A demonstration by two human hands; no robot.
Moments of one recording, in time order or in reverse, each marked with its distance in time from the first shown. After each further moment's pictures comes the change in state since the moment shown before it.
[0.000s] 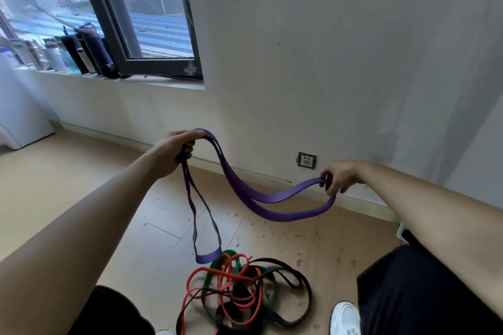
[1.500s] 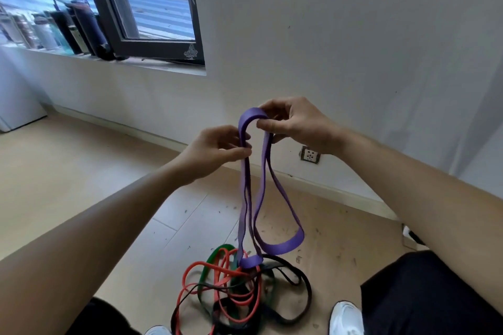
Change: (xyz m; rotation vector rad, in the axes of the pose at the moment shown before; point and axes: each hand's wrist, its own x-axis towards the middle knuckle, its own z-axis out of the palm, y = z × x) left_hand -0.036 0.004 0.072 0.427 -0.160 0.320; right_hand -0.065 -0.164 -0.015 0.503 0.354 -0.771
